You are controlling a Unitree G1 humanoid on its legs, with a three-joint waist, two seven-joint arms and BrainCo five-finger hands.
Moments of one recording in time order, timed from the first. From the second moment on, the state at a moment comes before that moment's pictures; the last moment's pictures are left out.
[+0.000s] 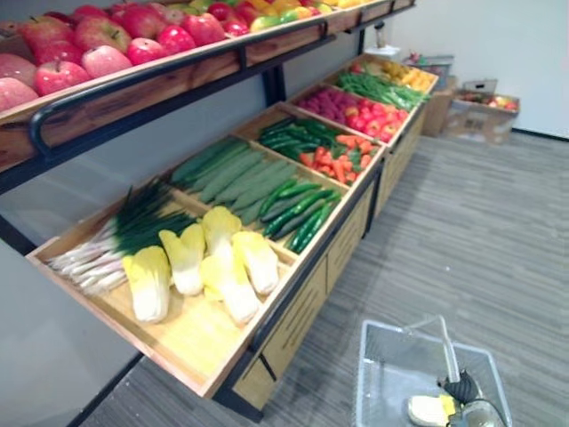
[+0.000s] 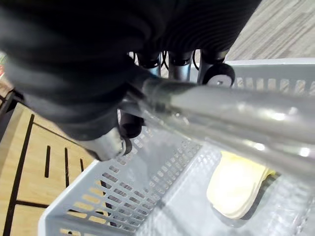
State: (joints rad) left arm 0.24 0.06 0.31 1.04 0.40 -0.02 0.24; right arm 0.08 -0.24 -0.14 0.88 -0.39 -0.11 -0.16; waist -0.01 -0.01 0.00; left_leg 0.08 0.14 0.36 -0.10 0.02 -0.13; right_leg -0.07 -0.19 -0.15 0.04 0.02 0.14
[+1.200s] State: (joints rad) left arm 0.20 0.07 0.18 1.01 0.28 -0.08 0.26; right arm 0.12 -0.26 -0.17 0.74 -0.39 -0.10 -0.17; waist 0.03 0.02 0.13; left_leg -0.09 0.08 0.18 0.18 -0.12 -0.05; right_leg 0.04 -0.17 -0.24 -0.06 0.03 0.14
